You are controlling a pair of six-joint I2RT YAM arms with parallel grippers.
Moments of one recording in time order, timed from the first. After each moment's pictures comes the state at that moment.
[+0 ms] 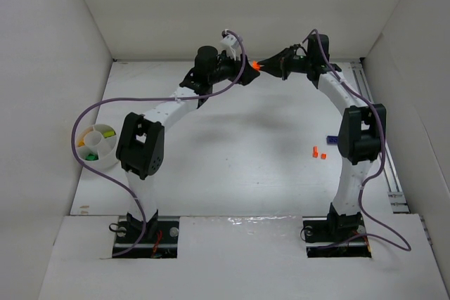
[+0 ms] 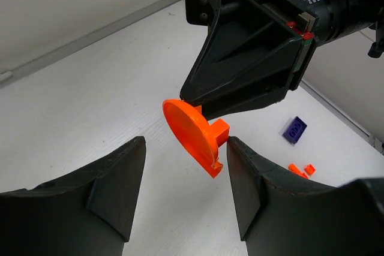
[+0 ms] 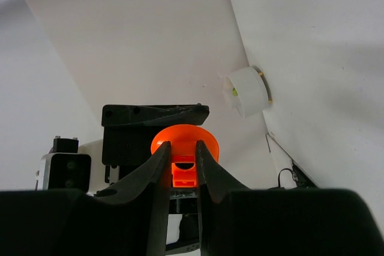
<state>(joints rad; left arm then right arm) -0.49 1.94 1.57 0.25 0.49 -0.29 0.13 2.04 1.73 -0.12 -0.93 1.44</state>
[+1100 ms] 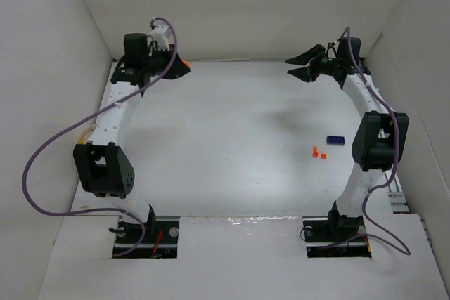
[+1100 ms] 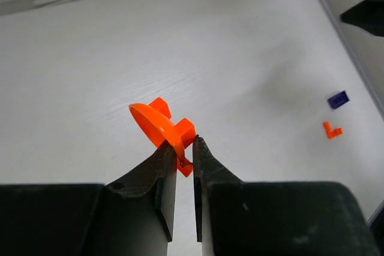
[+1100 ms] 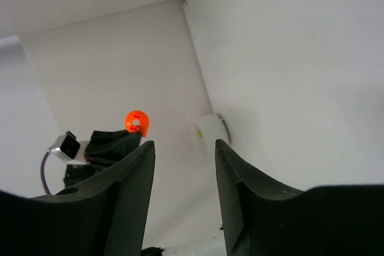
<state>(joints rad) -0.16 1.64 1.55 -0.31 0.56 -0.20 -0.04 1.92 1.63 -0.23 -0.85 1.21</state>
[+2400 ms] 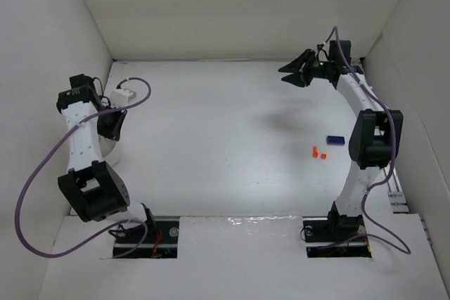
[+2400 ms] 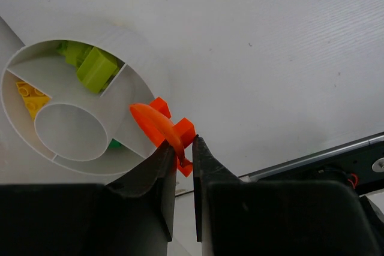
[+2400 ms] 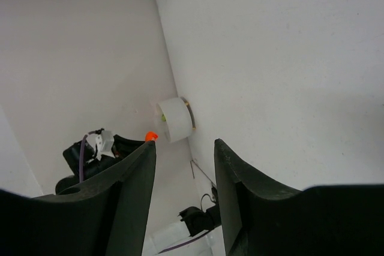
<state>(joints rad) 0.35 1.44 1.41 -1.25 0.24 0.80 0.00 1.95 1.65 -0.33 -0.85 0.98</state>
